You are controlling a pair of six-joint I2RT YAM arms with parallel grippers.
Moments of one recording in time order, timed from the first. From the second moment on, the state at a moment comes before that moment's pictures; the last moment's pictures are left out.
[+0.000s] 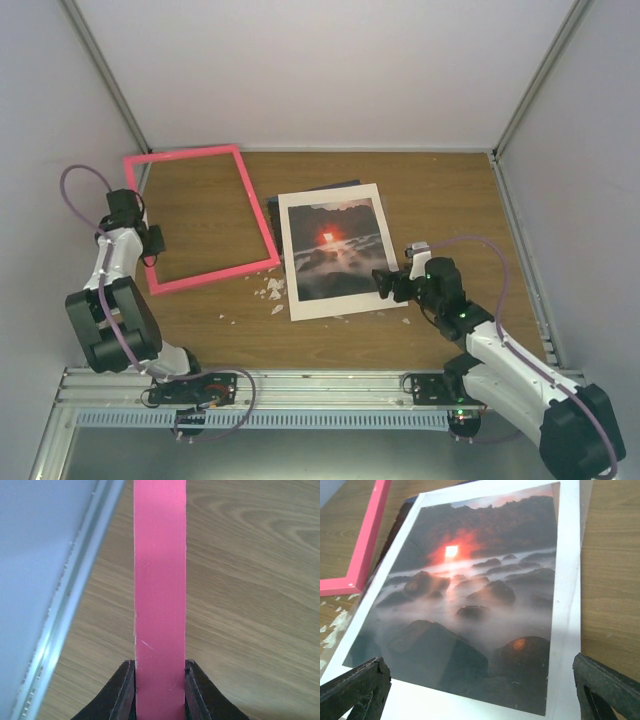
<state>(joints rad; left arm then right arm) 0.37 1.47 1.03 -0.64 -0.14 0.01 0.43 0.84 0.31 -0.01 -0.12 0.31</state>
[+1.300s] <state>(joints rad) 0.50 1.54 1.04 -0.51 -0.11 0.01 0.46 0.93 0.35 -0.02 -0.14 0.29</state>
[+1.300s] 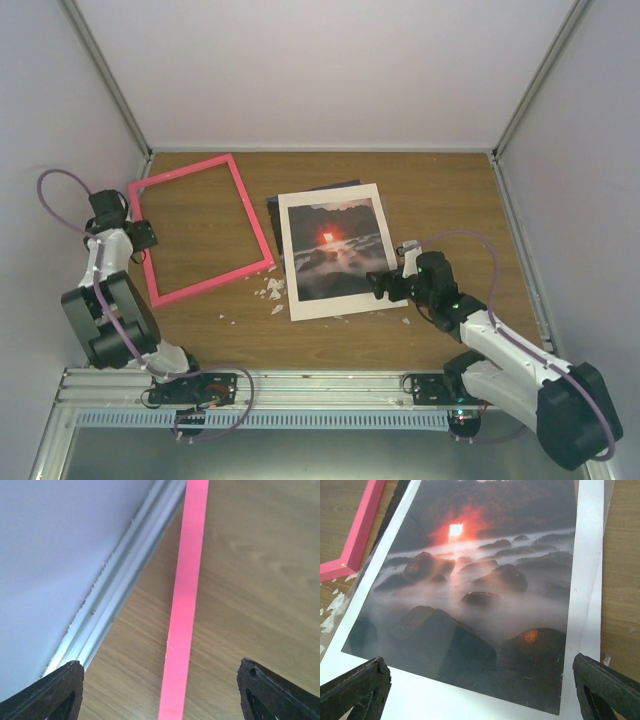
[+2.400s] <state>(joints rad) -0.65 0.96 0.50 -0.41 0.11 -0.59 0.36 0.94 0.36 -0.30 -0.13 0.54</state>
